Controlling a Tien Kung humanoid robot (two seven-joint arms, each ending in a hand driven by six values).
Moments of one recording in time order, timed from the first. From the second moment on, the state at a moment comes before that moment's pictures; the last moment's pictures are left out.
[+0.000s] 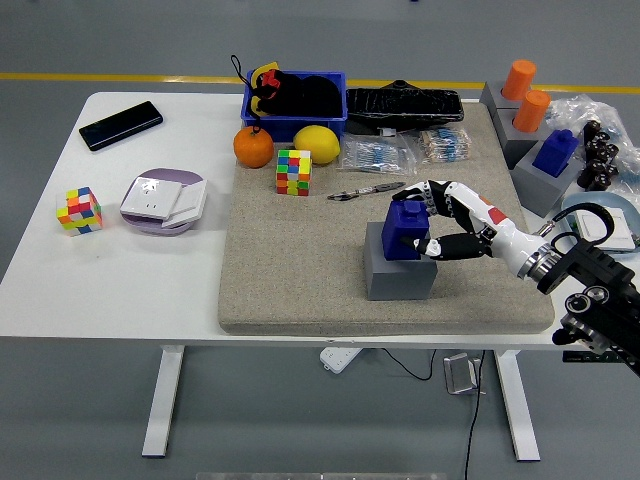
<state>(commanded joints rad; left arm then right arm) -0.13 0.27 -0.41 -0.29 0.41 -0.07 0.18 0.59 -0.41 0.58 1.11 -1.01 -0.04 0.40</state>
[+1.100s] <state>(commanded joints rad) -0.13 0.27 -0.41 -0.29 0.41 -0.07 0.18 0.59 -0.41 0.57 1.10 -1.03 -0.04 0.40</state>
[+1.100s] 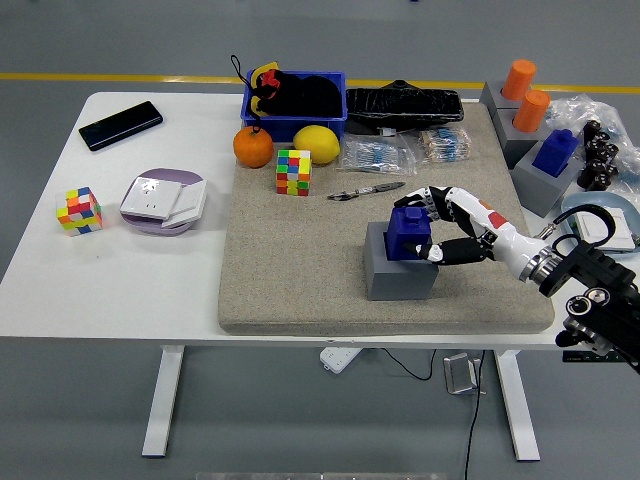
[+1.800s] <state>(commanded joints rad) -0.13 0.27 -0.40 -0.28 0.41 -0.07 0.18 0.59 -0.41 0.57 1.11 -1.05 -0.03 0.40</state>
